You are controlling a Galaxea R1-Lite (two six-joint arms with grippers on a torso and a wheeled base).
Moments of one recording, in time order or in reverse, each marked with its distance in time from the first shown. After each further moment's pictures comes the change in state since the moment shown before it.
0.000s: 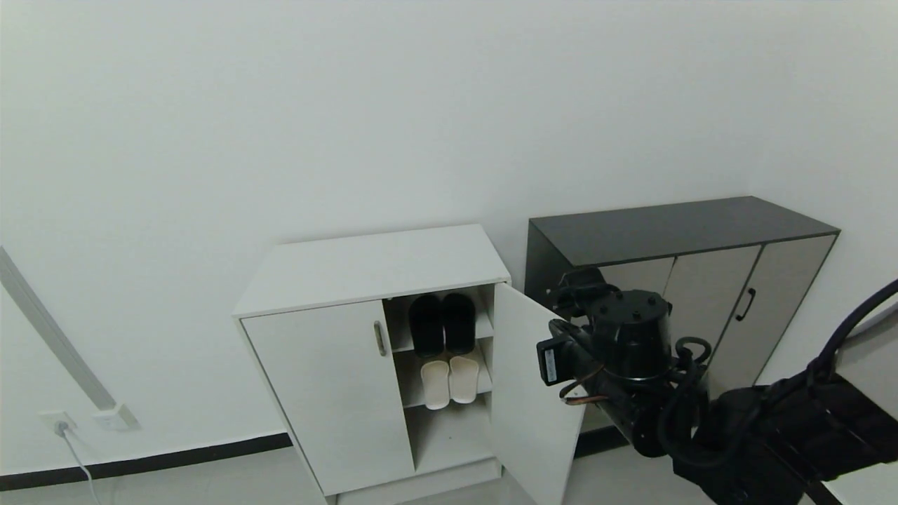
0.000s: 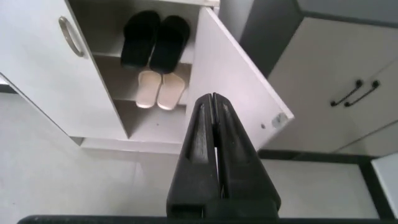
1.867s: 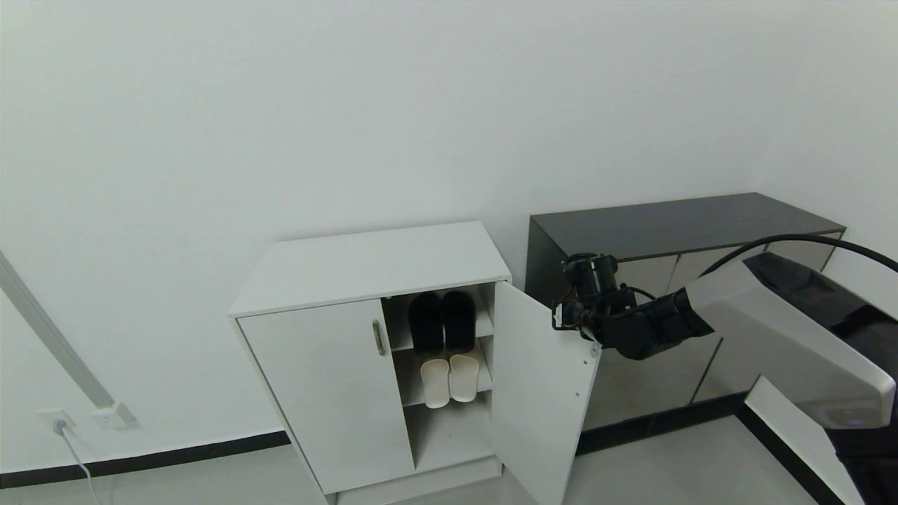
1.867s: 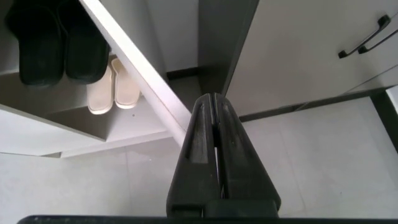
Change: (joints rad) left arm 0.000 0.000 0.000 0.000 0.000 0.000; right arm -0.317 0.464 -0.742 0.523 0.162 0.174
